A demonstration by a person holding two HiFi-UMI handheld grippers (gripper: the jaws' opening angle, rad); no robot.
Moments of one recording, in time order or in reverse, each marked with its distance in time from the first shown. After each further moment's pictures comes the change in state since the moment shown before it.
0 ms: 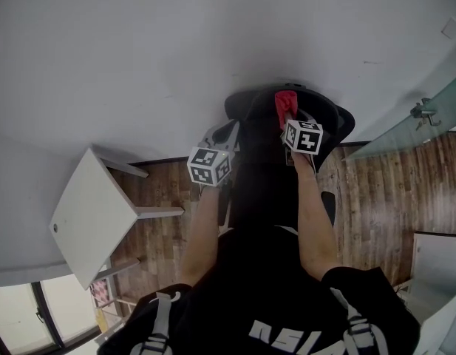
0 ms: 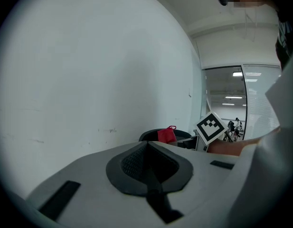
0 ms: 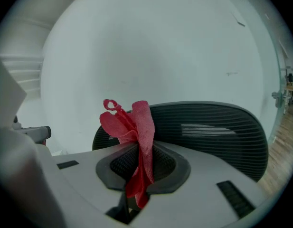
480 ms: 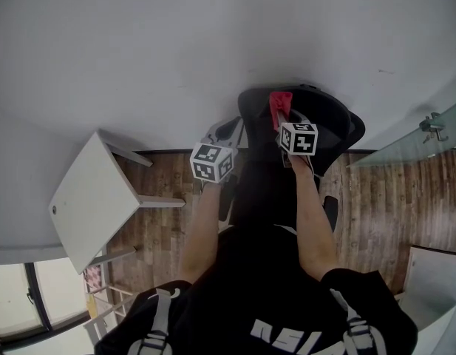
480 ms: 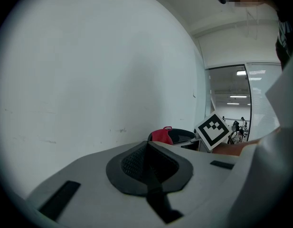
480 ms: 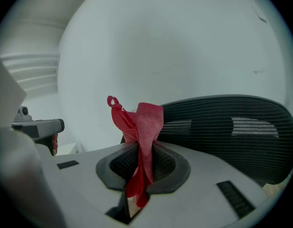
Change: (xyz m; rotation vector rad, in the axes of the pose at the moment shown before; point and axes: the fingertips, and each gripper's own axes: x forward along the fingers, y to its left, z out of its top) left arm -0.026 0.017 0.000 -0.004 -0.010 0.057; right arm 0.012 0.074 -0.012 -0.090 0.029 0.173
